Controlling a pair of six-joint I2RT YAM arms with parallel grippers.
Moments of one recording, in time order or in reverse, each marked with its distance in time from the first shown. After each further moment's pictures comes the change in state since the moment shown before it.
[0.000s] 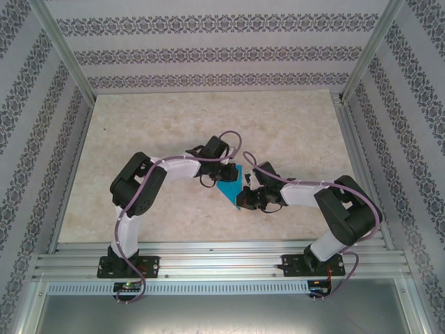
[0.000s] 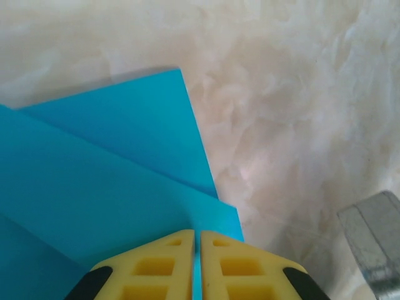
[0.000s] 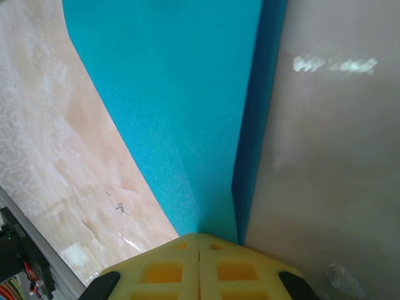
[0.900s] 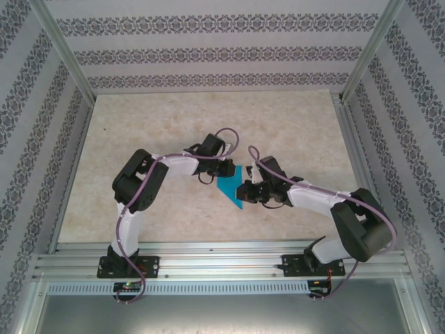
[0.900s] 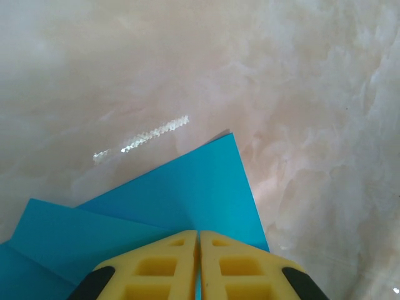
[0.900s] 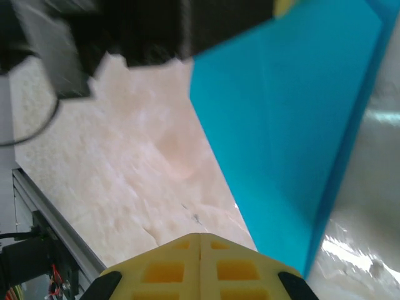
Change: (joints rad) left arm 0.040 0.045 -0.011 0.096 -0.014 0.043; right arm -0.008 -0.145 0.053 -0.011 0.023 -0.035
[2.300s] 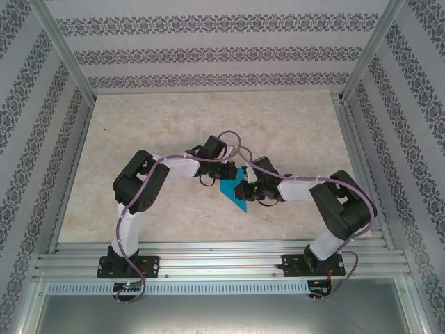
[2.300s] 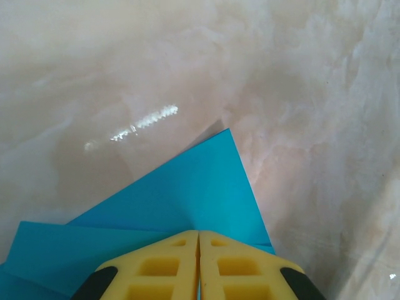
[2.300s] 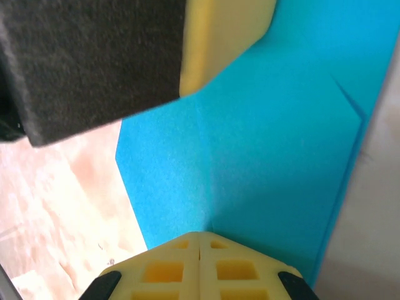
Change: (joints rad) left arm -0.016 -0.002 -0.006 -0.007 0.036 0.000; right arm 0.001 0.175 -0.024 0.095 0.067 -0.116
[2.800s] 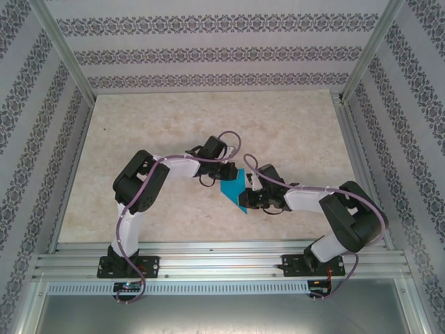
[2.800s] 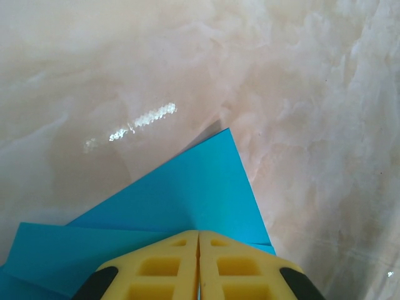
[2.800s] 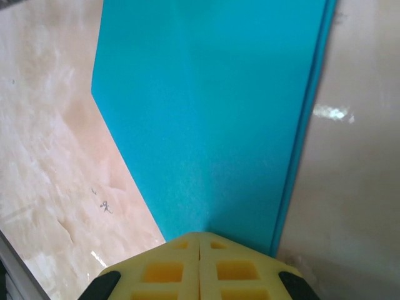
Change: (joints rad) left arm 0.000 0.000 -0.001 0.000 0.004 0.000; right arm 0.016 -0.115 -0.116 -0.005 -0.004 0.052
